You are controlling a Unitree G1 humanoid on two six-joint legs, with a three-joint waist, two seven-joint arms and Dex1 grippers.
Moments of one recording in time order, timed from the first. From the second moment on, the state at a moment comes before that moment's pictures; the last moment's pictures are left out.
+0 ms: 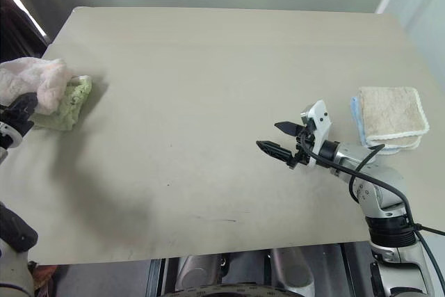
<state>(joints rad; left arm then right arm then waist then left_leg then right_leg) -0.66 0.94 0.68 1.00 -0.59 0.50 -0.63 -0.30 -0.52 0.02 -0.28 0.64 0.72 0.73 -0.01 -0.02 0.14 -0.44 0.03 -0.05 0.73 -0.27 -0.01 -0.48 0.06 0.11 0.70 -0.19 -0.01</state>
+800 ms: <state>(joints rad) -0.33 0.82 0.90 0.57 -0.79 0.69 -0.46 -0.30 -0.49 0.02 -0.24 0.60 0.69 0.73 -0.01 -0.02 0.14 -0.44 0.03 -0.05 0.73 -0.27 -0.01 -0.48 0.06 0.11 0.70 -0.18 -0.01</state>
